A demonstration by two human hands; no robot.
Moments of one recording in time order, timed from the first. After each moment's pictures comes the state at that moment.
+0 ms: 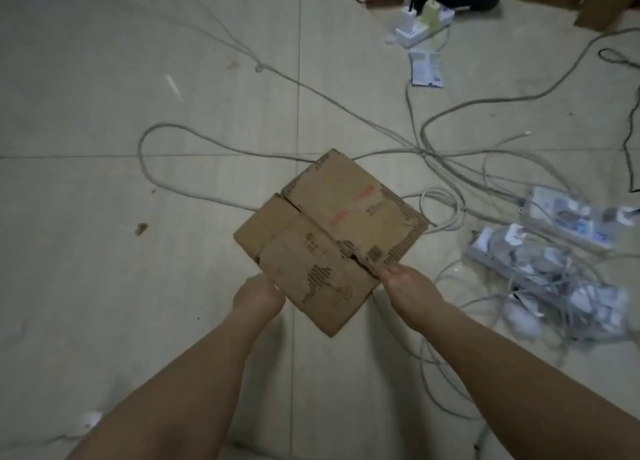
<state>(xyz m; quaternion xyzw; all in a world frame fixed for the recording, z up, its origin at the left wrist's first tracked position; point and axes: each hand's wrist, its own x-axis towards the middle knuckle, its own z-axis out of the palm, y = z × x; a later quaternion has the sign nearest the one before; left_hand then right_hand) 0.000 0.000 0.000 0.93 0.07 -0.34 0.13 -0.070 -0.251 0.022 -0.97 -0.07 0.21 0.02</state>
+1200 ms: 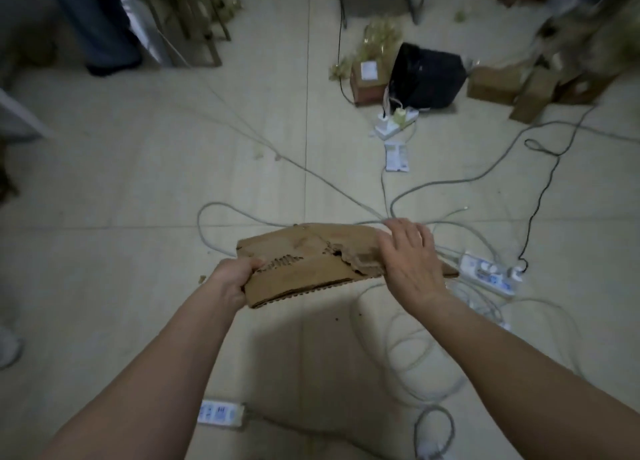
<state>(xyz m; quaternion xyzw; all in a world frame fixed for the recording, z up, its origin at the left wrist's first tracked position) 0.024 -0.015 0.430 0.65 0.39 -0.27 0.60 -0.048 -0.264 0.403 -1.00 -0.02 -0.04 0.02</state>
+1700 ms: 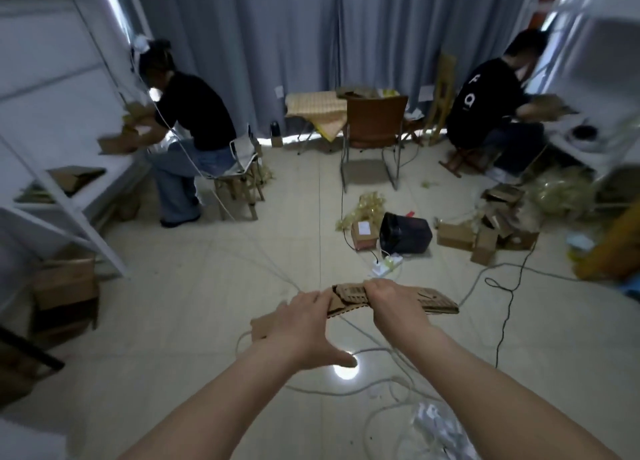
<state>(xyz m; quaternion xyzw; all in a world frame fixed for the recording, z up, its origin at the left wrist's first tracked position) -0.020 -0.029 0.857 0.96 -0.21 -0.17 0.08 -0.033 -0.209 0.826 -1.00 -0.02 -0.04 0.05</state>
